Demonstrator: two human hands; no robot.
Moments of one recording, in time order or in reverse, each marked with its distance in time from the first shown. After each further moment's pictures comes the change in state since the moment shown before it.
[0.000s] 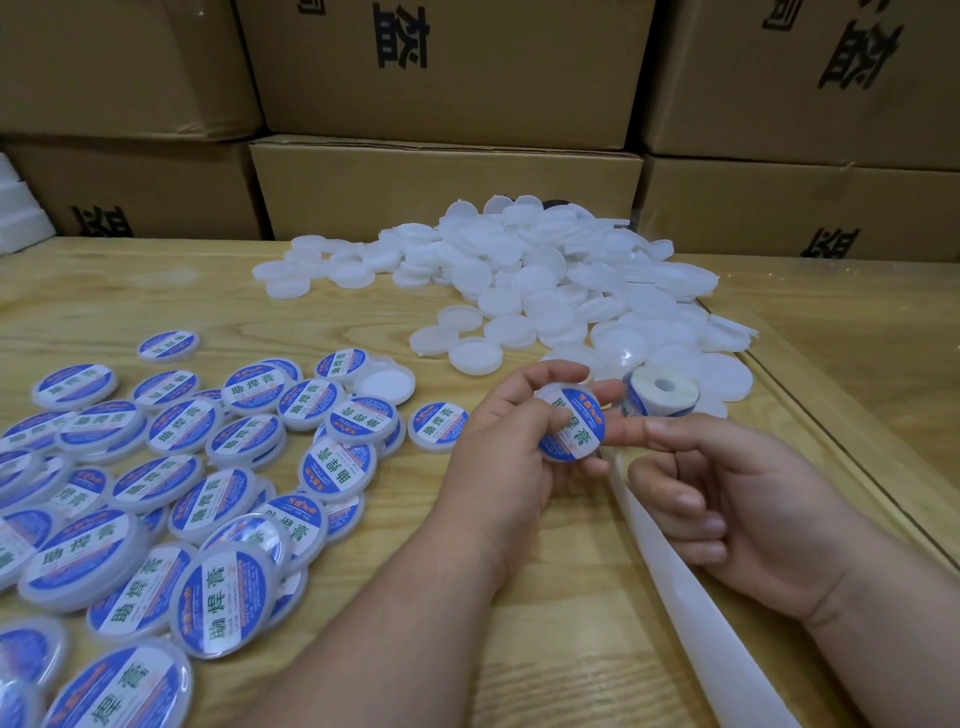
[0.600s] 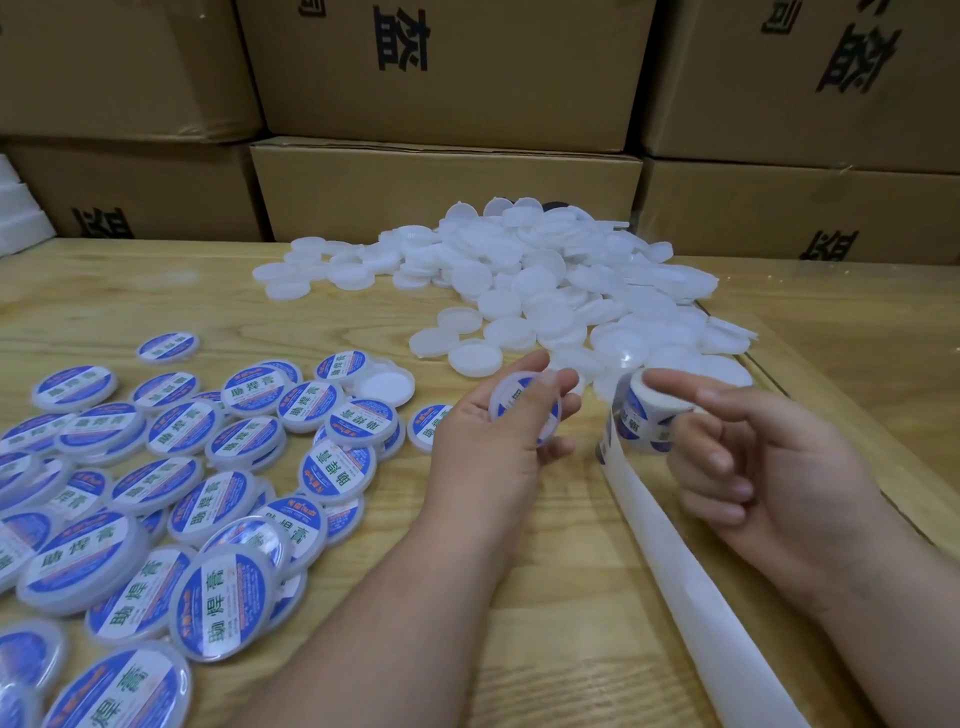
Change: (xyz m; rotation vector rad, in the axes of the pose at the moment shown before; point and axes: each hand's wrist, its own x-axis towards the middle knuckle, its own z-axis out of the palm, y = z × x) left_hand 0.004 0.000 -0.002 0.083 0.231 0.081; right_hand 0.003 -0.004 -0.014 0.111 0.196 -0.264
